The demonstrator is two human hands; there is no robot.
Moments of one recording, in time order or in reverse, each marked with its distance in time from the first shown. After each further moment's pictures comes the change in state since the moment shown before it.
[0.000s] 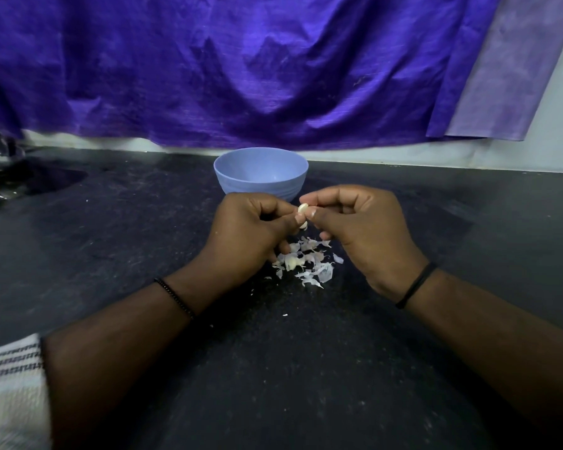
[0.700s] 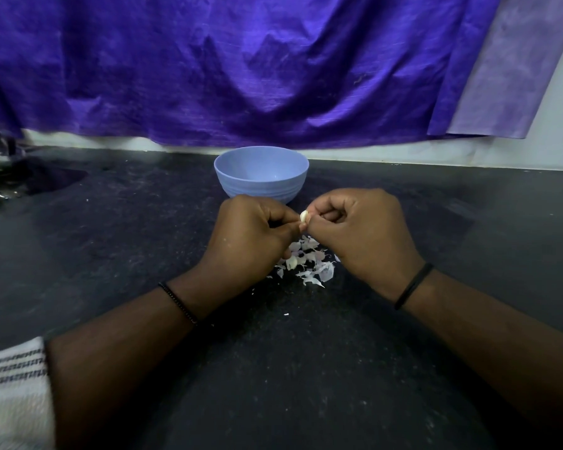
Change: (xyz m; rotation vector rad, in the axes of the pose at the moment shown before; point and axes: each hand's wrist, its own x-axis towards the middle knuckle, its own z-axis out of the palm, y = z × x) left_hand -0.006 0.003 0.001 0.263 0.032 0.102; right_hand -0.004 -0.003 0.001 -0.374 0.022 -0.191
